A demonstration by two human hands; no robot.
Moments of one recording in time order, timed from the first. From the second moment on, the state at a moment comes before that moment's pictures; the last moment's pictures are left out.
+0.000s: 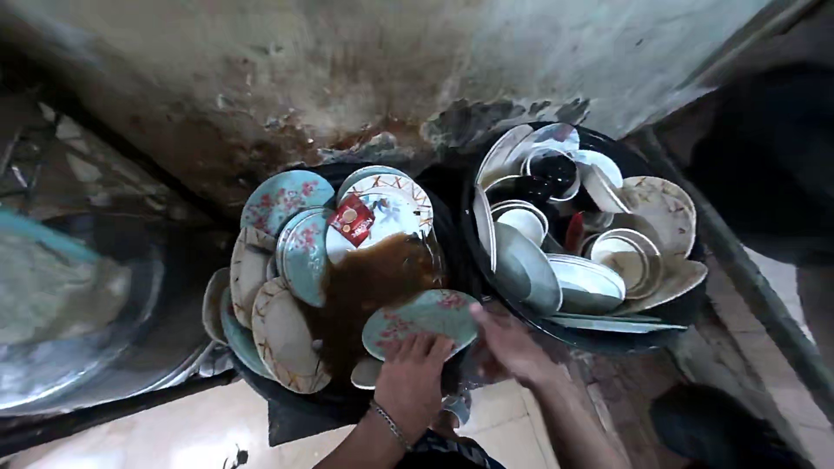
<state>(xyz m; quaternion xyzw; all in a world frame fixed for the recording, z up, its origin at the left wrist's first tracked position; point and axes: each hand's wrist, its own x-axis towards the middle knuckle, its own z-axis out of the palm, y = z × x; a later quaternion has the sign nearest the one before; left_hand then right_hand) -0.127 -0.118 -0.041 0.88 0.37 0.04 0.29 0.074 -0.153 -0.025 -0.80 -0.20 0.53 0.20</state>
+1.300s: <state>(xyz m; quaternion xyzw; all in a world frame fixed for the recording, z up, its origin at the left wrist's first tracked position) -0.155 -0.042 0.003 0.56 0.65 0.39 0.34 0.133 -0.192 0.068 -0.85 -0.32 -0.02 0.42</state>
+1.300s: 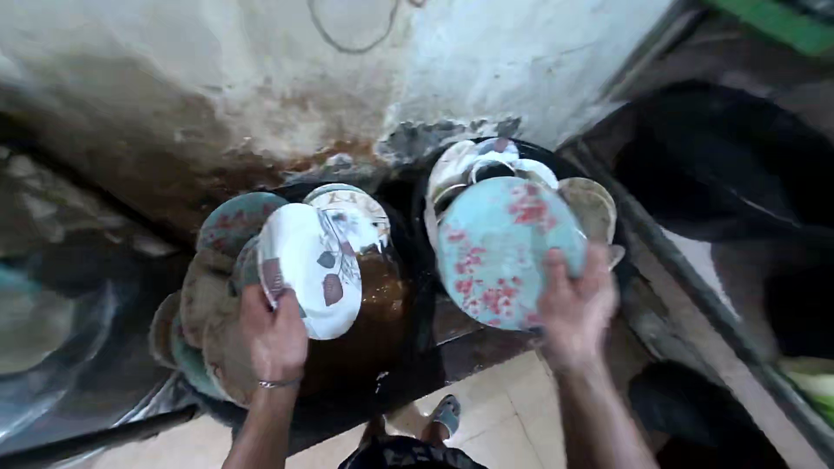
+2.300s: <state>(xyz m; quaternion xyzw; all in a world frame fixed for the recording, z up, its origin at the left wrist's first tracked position) 0.106 -0.157 0.045 0.46 0.38 0.48 0.64 0.357 -0.287 -0.034 -0.89 -0.16 0.11 0.41</state>
